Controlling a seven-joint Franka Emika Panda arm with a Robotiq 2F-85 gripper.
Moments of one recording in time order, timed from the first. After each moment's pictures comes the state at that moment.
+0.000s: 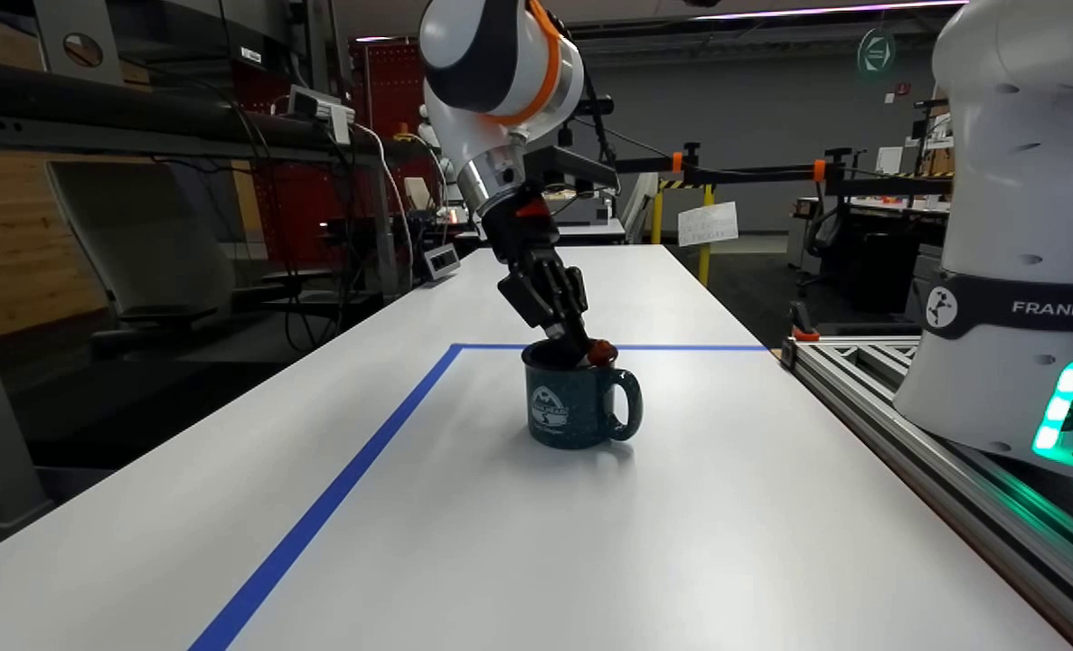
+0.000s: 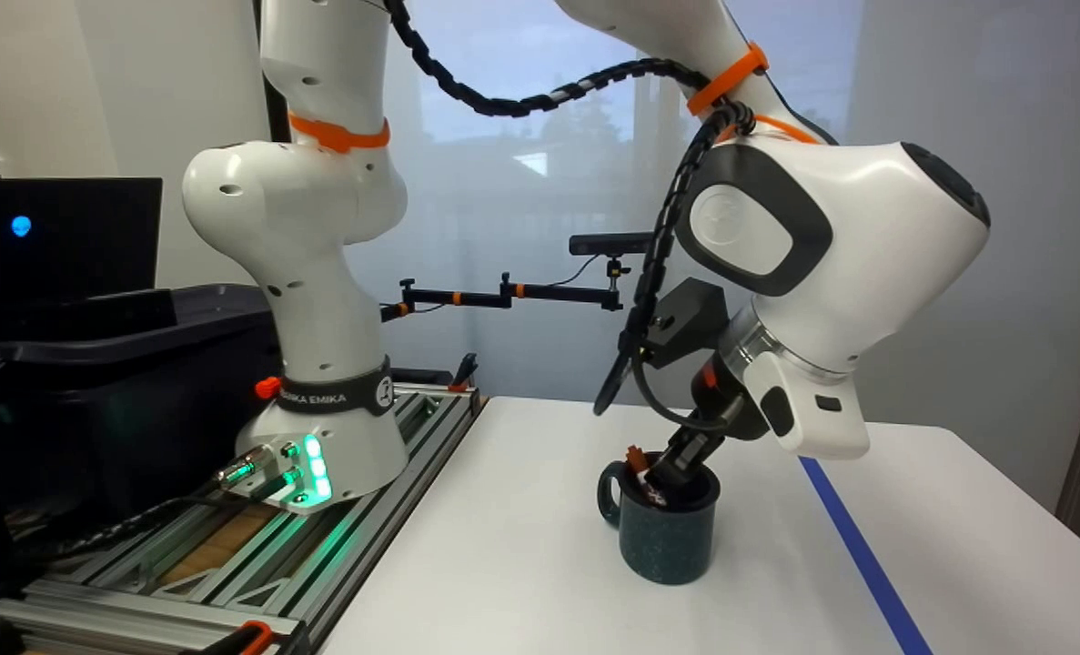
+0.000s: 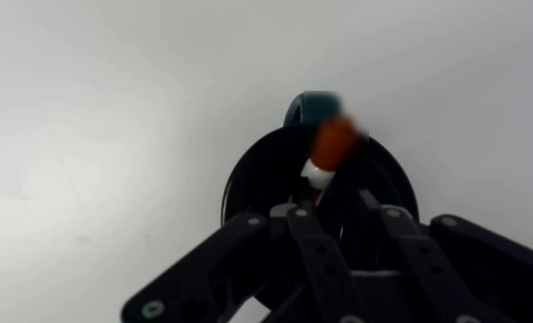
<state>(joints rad) -0.12 0.26 -0.12 -2.31 0.28 2.04 -0.03</state>
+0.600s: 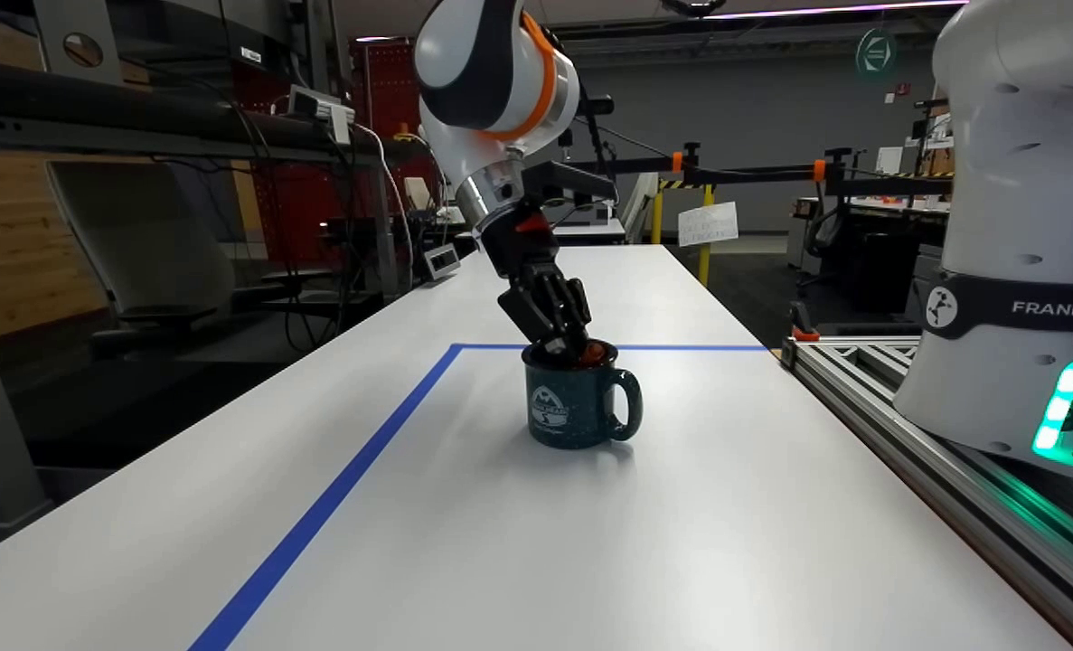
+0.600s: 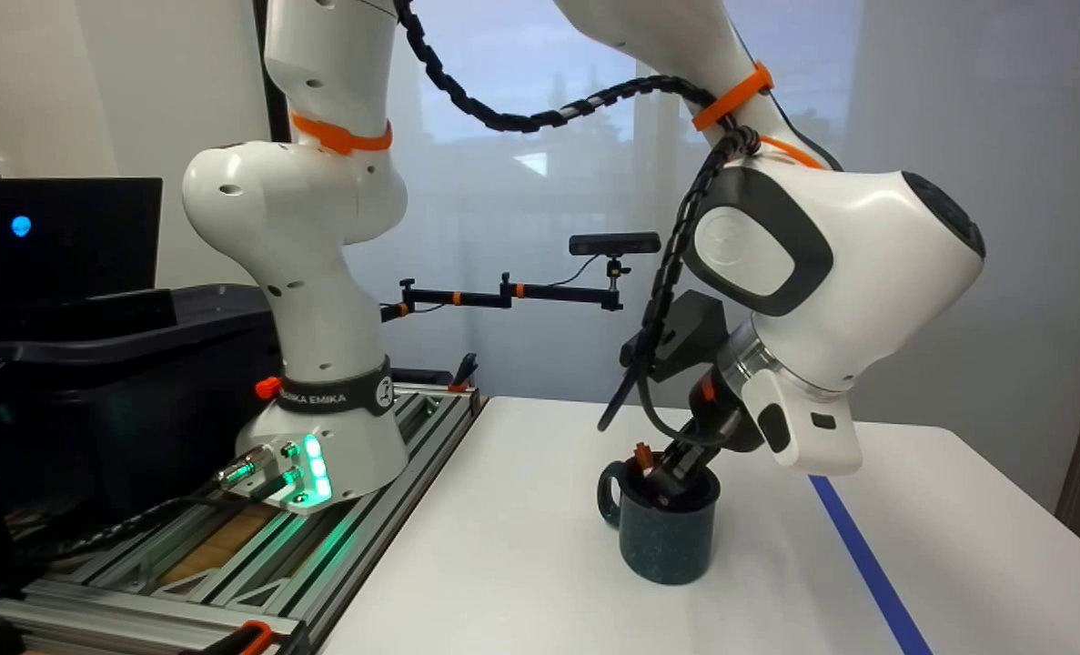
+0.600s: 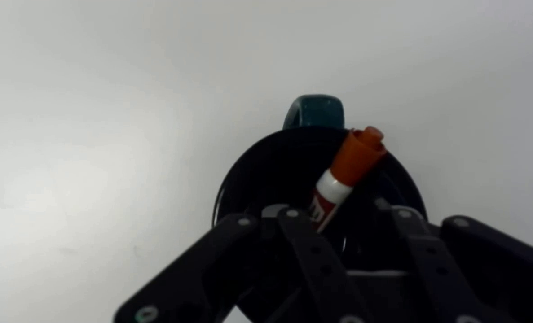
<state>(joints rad) -0.12 0.30 -0.10 -2.30 0.29 2.04 -0.03</state>
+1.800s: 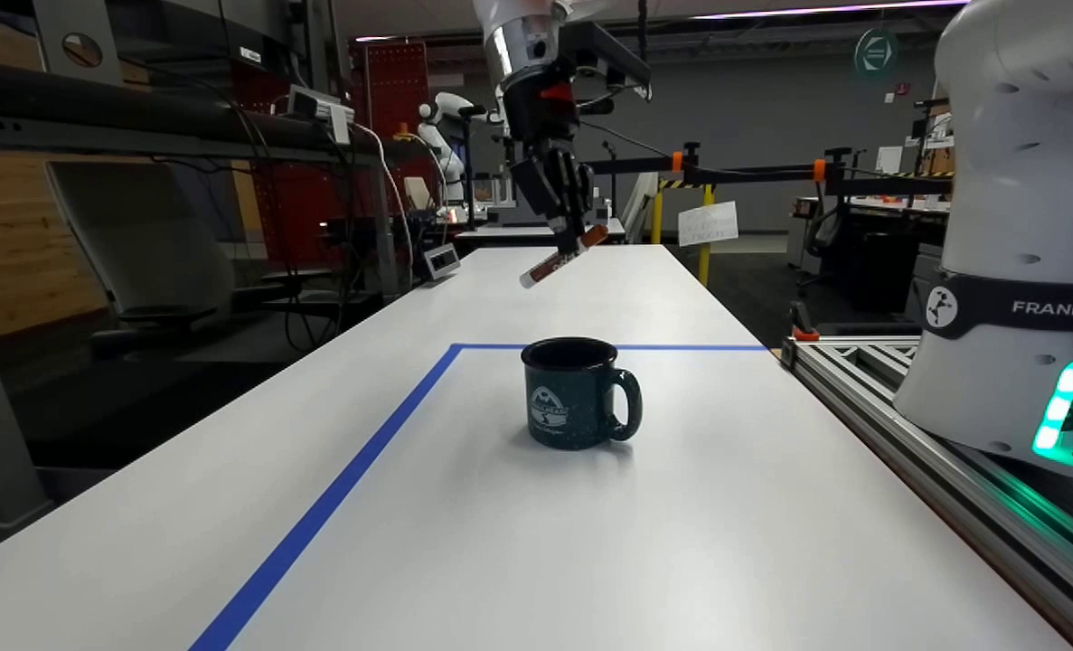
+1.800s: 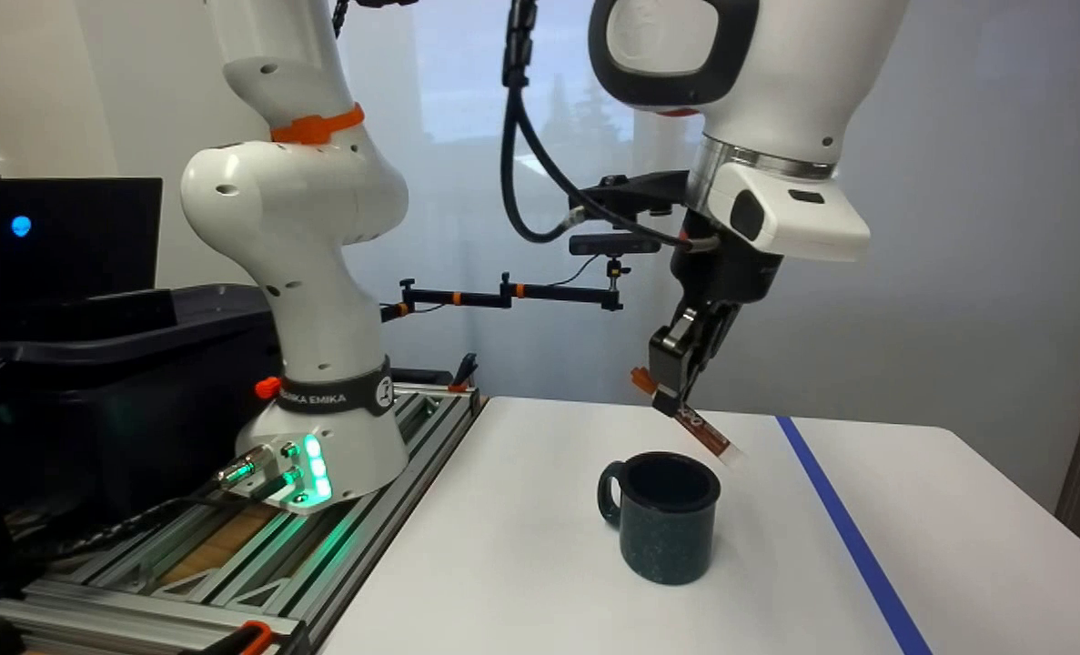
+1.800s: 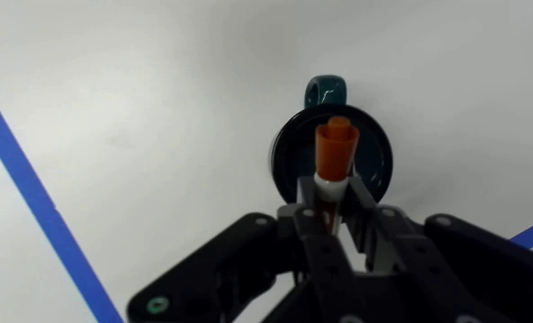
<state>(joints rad) -0.14 -0.14 -0.14 -2.46 0.13 2.08 0.11</state>
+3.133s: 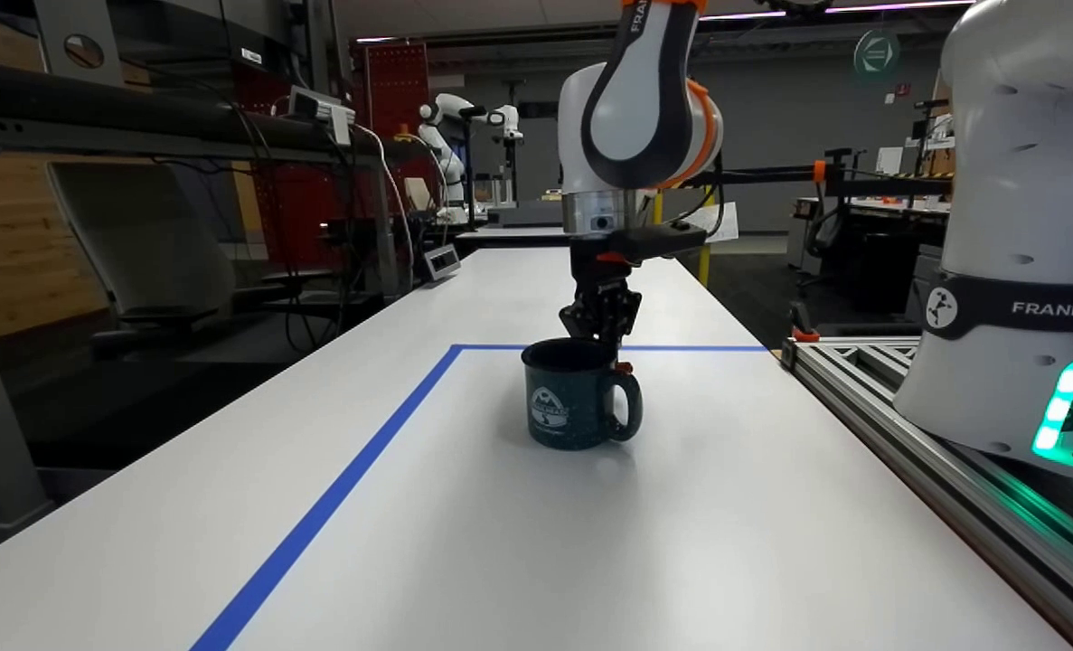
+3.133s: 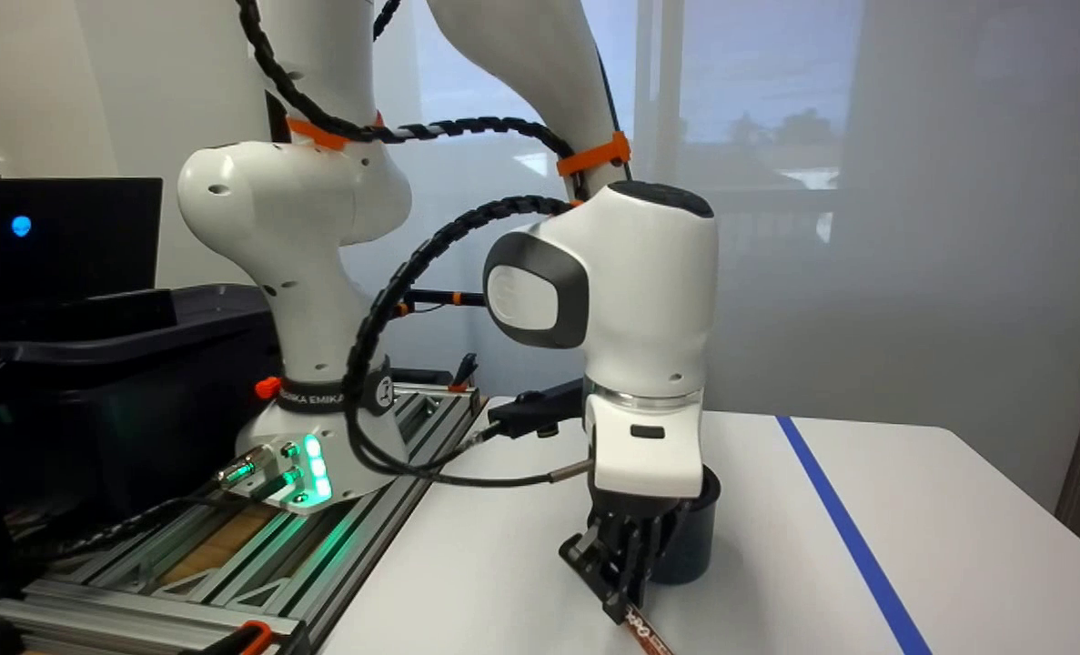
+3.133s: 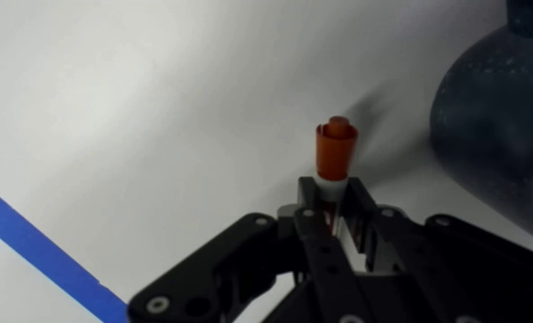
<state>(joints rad) -0.20 0.17 -0.16 -2.75 0.11 2.88 0.24</state>
